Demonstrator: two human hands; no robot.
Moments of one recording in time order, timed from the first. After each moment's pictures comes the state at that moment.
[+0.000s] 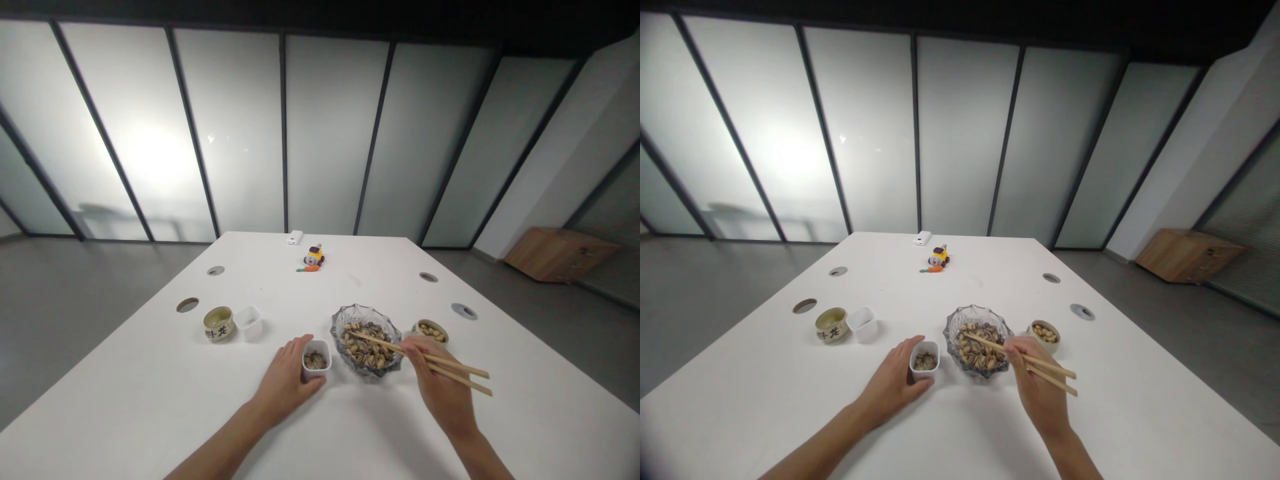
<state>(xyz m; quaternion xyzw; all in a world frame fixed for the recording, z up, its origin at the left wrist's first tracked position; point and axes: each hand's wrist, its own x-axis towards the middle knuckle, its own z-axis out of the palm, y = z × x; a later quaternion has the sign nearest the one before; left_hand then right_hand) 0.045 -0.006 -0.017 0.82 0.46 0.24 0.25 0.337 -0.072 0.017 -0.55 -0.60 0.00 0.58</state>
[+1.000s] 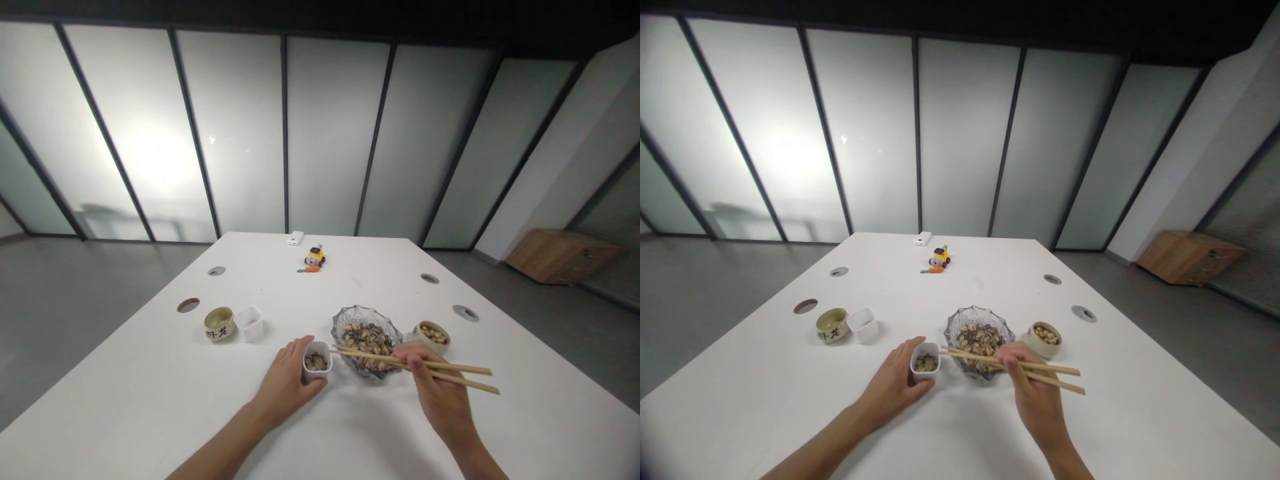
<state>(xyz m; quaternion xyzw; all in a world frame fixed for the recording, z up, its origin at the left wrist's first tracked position) 0.044 -0.006 -0.019 0.82 0.46 0.25 0.25 0.318 -0.076 0.029 -0.50 -0.59 0.10 0.62</state>
